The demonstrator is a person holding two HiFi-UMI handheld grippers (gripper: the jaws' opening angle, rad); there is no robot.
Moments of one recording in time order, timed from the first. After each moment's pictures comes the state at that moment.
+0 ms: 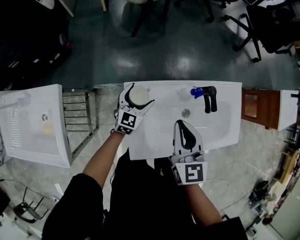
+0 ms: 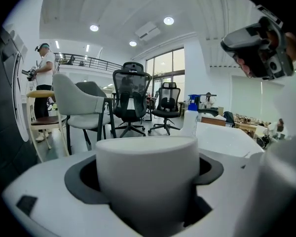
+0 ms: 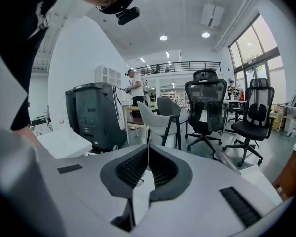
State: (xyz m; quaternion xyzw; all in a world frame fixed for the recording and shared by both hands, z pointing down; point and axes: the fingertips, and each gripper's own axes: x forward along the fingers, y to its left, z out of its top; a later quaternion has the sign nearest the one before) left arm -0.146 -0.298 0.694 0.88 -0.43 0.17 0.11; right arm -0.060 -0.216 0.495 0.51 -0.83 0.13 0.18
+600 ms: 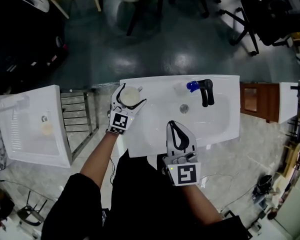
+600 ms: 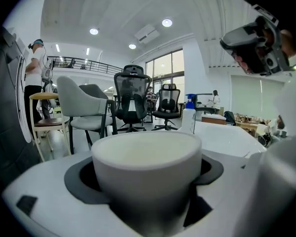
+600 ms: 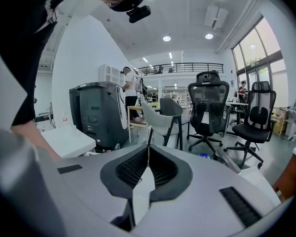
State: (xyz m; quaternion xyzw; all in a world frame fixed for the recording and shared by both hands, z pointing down) left arm -0.162 -0.284 0.697 0.88 -0.43 0.15 0.09; right arm -0.069 -0.203 0.484 0.51 -0.84 0.09 0.16
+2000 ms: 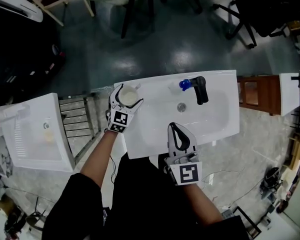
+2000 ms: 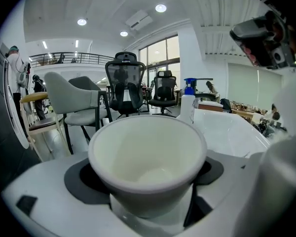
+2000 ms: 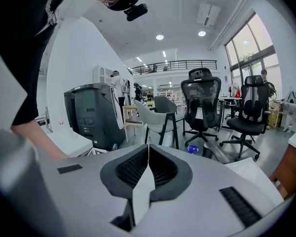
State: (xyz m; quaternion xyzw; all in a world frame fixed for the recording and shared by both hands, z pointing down) left arm -0.144 -0.291 0.723 0.88 -0.40 0.24 0.10; right arm -0.034 -0.193 0.497 0.52 -0.83 0.13 0.16
